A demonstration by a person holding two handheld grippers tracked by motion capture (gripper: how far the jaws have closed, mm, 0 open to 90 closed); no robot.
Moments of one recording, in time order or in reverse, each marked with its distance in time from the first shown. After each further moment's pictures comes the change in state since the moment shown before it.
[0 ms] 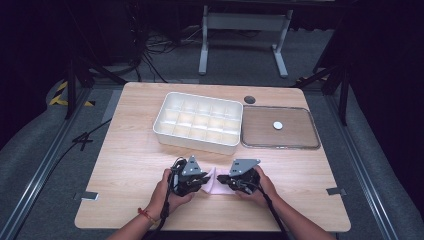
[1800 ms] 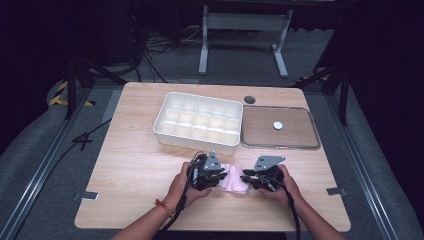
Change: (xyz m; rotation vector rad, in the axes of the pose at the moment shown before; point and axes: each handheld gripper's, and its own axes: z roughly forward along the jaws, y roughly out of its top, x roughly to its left) left arm -0.017 0.044 0.033 0.017 -0.028 0.091; right arm -0.030 -0.039 -0.042 0.080 -0.101 0.085
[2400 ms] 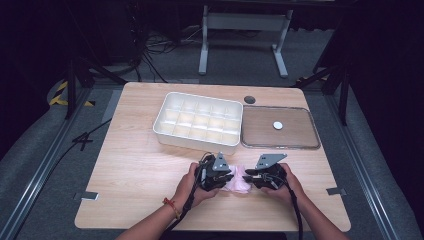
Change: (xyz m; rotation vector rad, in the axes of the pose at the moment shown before) left arm -0.007 0.008 0.015 0.018 -0.014 0.009; right arm -0.008 0.000 -0.005 0.037 0.028 0.002
